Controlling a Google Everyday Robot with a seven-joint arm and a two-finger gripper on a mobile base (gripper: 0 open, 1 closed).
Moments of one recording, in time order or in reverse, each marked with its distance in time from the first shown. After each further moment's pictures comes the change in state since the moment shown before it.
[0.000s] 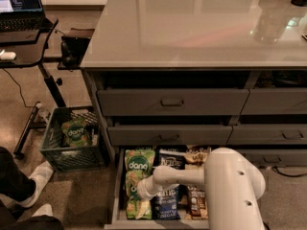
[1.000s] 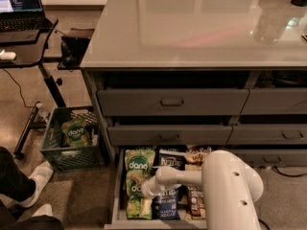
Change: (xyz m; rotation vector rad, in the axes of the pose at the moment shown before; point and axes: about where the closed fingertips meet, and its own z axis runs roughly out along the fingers) arm 0.034 -0.009 0.007 0.032 0.044 0.020
